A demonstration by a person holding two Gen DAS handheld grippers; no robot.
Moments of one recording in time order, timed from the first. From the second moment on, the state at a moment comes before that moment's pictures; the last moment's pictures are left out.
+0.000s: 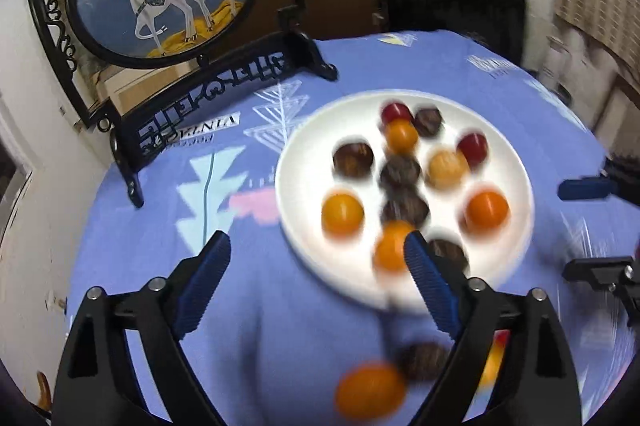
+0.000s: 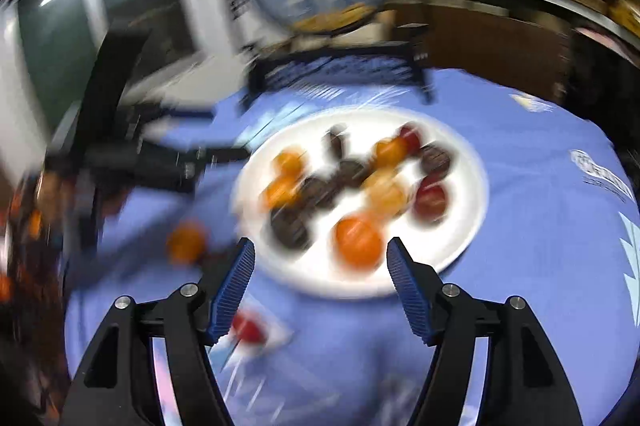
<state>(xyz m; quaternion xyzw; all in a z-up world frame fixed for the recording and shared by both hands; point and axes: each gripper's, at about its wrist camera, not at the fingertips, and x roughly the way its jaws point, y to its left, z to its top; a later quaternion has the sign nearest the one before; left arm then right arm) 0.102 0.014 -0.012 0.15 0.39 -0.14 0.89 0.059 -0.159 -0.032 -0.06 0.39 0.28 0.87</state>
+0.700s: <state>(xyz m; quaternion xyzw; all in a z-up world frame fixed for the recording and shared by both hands) 0.040 0.016 -0.081 0.21 0.44 -0.26 0.84 0.024 -0.141 -0.063 -0.13 0.44 0.29 0.84</state>
